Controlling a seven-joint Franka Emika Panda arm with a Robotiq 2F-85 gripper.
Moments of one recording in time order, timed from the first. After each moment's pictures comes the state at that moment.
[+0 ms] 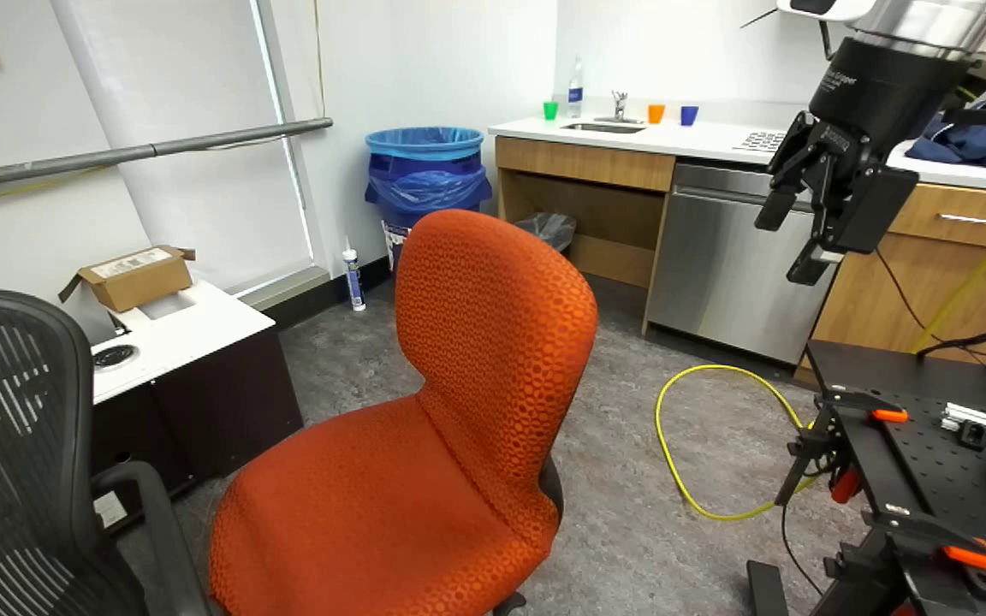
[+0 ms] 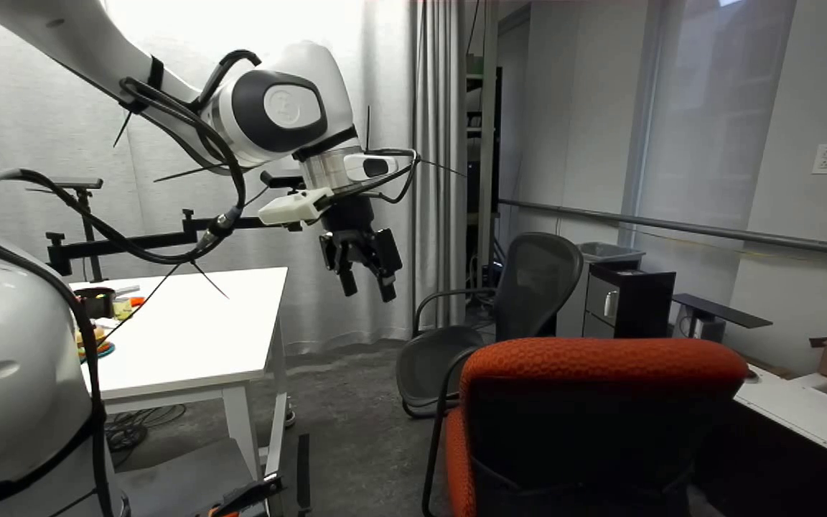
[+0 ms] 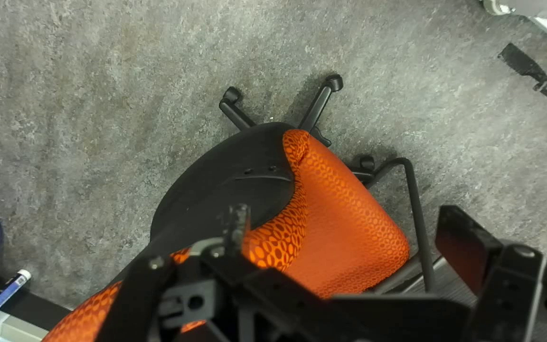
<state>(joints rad) 0.05 -0.62 0.20 -2.72 -0.05 2.28 0.08</state>
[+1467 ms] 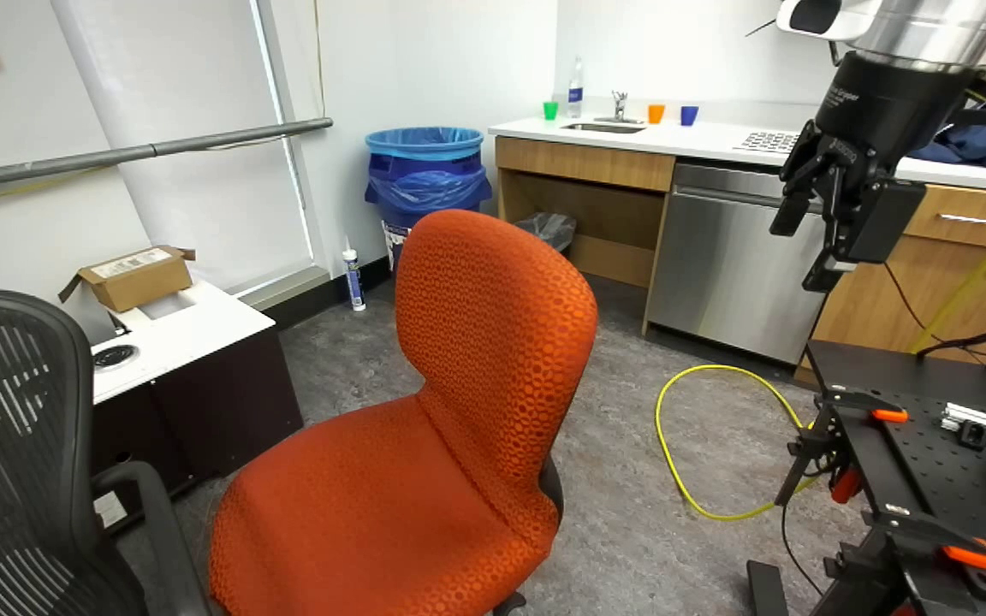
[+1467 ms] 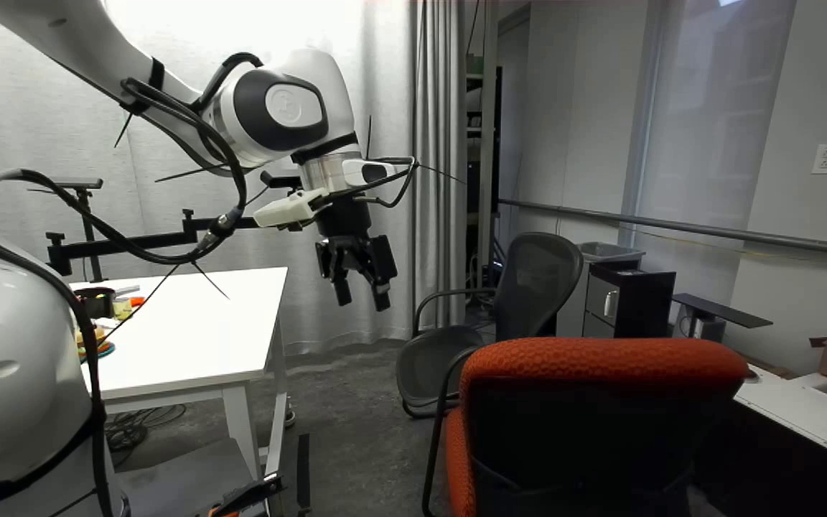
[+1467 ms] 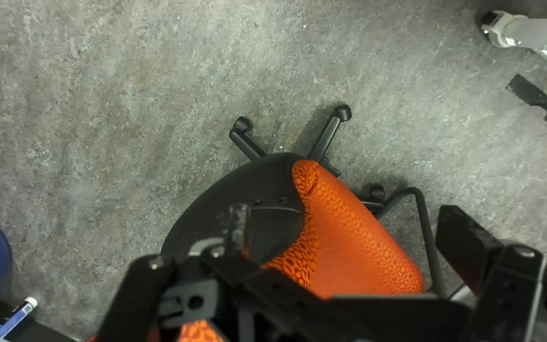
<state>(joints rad) 0.05 -0.62 0.20 -2.72 -0.08 2.20 0.10</state>
